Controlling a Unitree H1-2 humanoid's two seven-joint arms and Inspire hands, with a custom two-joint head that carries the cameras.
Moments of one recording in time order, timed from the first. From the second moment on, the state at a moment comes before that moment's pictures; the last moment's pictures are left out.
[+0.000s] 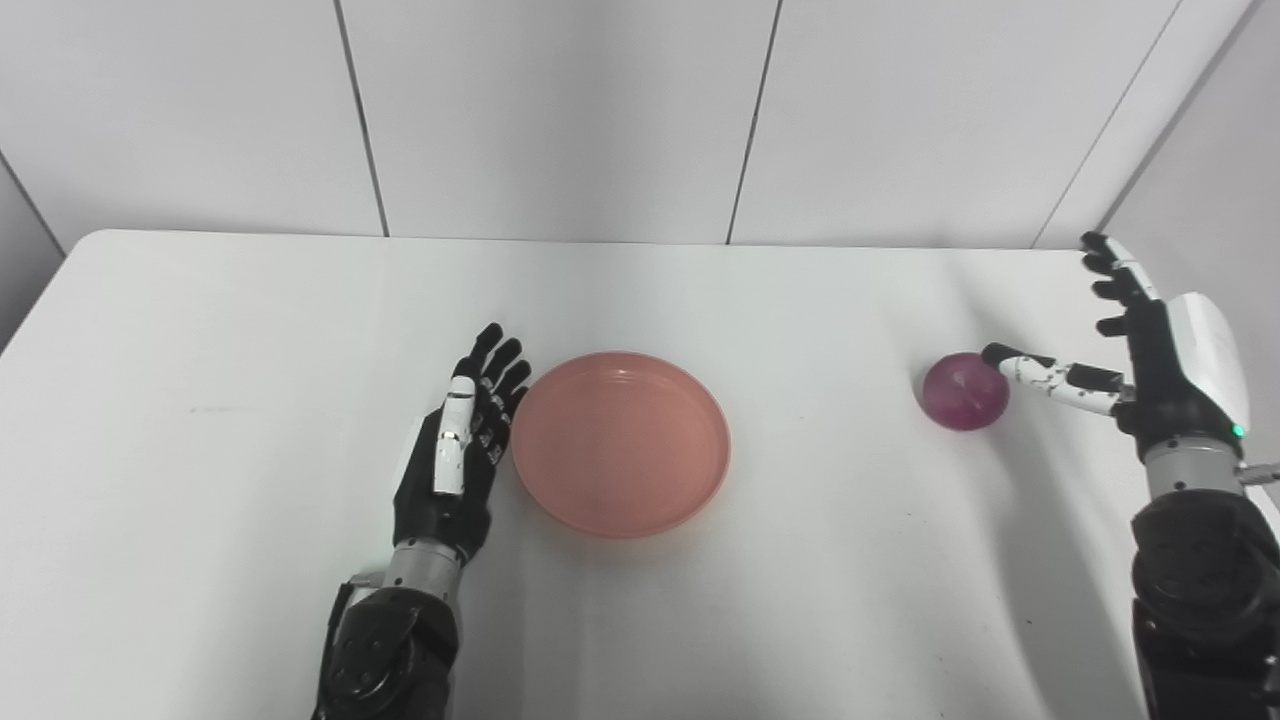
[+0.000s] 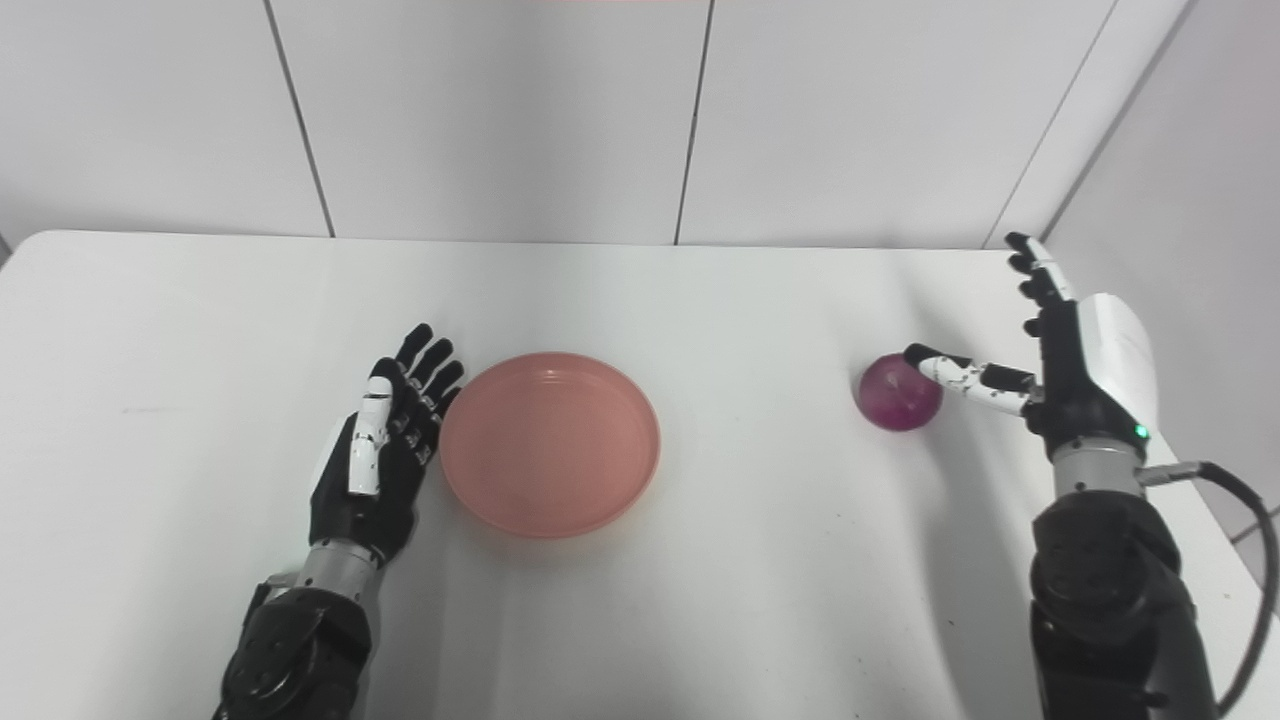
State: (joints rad) left arm -0.14 -0.14 -0.02 0.03 -0.20 0.08 -0.10; right arm -0.20 -0.47 -0.18 -0.32 -0.62 0.47 0.13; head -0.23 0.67
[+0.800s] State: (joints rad) left arm -0.14 -0.13 -0.01 0.04 -0.22 0.06 -0.11; right arm -0.20 -0.48 -0.14 -0.15 -0.56 0.47 0.14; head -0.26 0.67
